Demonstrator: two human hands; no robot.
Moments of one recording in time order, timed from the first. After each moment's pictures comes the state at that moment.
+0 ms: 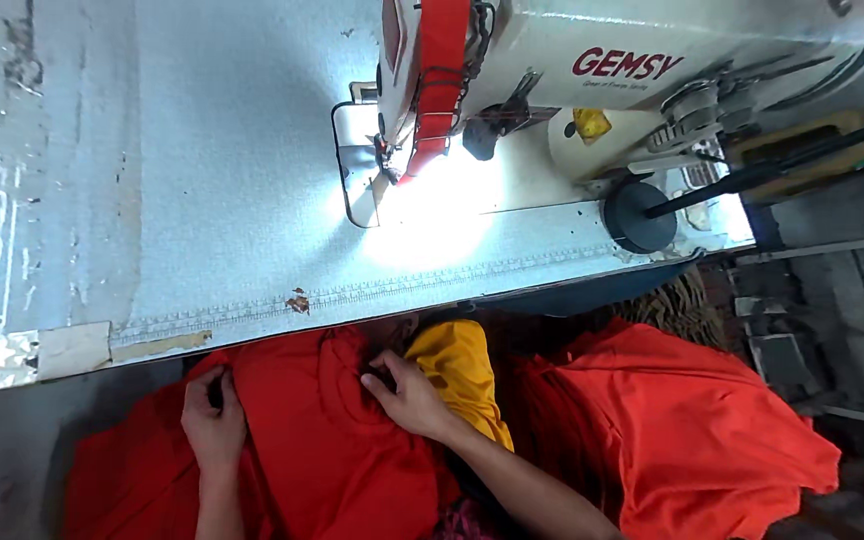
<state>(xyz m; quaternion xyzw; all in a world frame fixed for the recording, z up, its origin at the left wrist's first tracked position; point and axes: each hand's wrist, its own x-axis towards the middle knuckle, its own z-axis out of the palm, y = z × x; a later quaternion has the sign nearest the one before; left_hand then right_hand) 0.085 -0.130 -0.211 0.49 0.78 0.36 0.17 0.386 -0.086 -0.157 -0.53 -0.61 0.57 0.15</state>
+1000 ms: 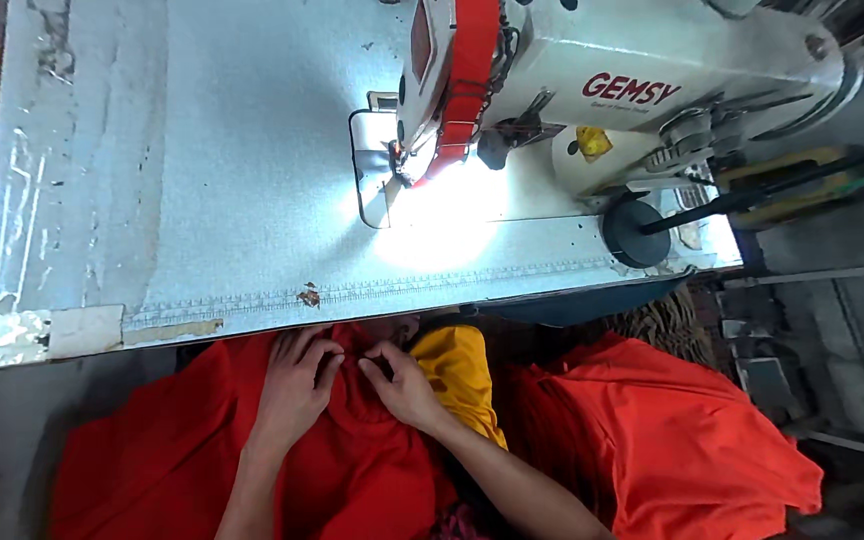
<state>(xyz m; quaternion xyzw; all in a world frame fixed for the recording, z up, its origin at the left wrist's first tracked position) 0.163 -0.086 -0.161 0.72 0.60 0.26 0.23 0.370 -0.080 -0.163 -0.51 -0.62 0.53 0.28</state>
